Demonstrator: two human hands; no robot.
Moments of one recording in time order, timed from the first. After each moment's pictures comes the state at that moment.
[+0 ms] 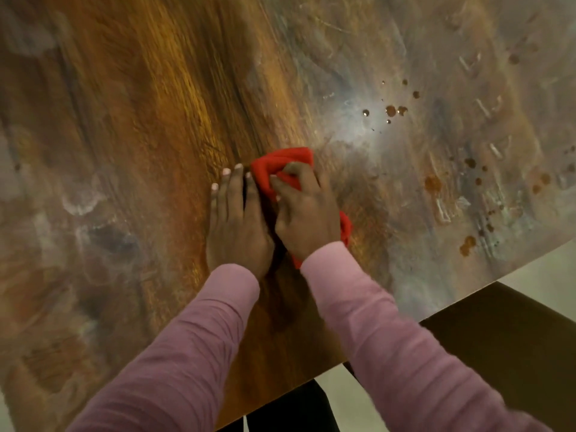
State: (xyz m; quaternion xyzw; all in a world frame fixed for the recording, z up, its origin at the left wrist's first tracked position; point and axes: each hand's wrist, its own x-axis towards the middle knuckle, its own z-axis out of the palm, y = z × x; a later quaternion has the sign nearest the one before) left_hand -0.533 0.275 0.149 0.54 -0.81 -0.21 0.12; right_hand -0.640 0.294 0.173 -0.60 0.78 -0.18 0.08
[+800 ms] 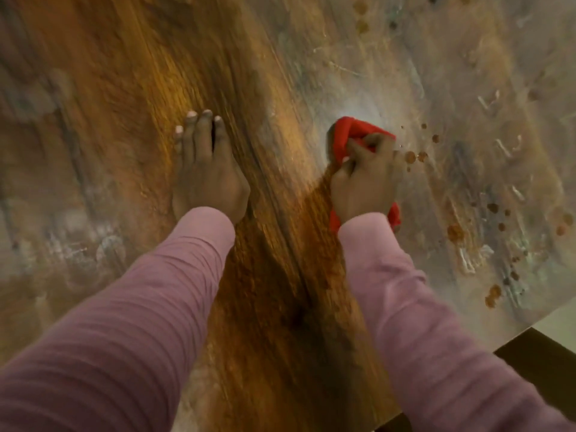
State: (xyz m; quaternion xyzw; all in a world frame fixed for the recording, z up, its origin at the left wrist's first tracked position) left_hand -0.548 0.108 0.139 0.54 -0.82 -0.14 0.10; right_hand -0.715 0.194 0.174 -0.36 0.92 -0.17 0.01
